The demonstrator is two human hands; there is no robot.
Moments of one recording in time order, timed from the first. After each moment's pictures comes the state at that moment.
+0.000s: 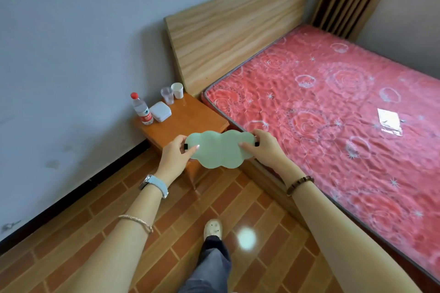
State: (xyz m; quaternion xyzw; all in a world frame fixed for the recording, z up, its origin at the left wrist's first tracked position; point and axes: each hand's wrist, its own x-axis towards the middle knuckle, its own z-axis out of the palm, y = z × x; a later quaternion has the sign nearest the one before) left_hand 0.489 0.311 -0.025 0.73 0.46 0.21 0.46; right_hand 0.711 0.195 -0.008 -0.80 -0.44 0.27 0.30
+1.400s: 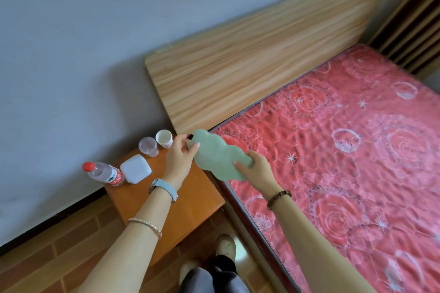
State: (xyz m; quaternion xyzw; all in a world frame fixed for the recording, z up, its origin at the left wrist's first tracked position) left_hand 0.799 0.680 -0.095 0.56 0.58 0.28 0.52; right_hand 0.986 0.584 -0.100 -0.78 -0.38 0.39 0.31
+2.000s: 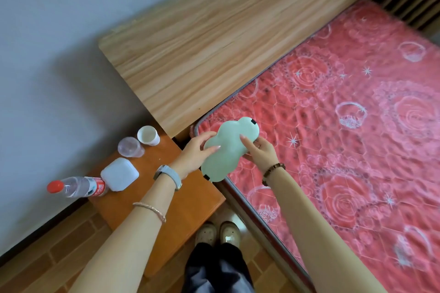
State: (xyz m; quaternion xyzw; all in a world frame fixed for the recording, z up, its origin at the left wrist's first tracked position) left_hand 0.854 0.745 -0.179 0.66 0.43 0.05 0.61; right_hand 1.023 0.641 -0.171 -0.73 -0.14 0.49 0.46
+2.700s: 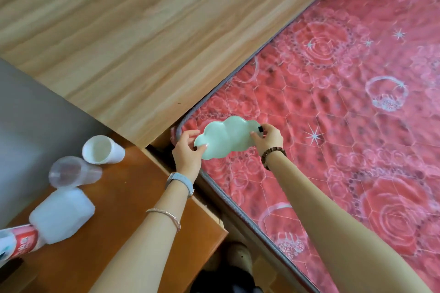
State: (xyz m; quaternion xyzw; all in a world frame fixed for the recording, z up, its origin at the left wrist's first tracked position) left_hand 0.921 0.785 -0.391 0.59 0.59 0.20 0.51; right_hand 1.105 0.713 -0.393 -0.88 -0.14 0.31 0.33
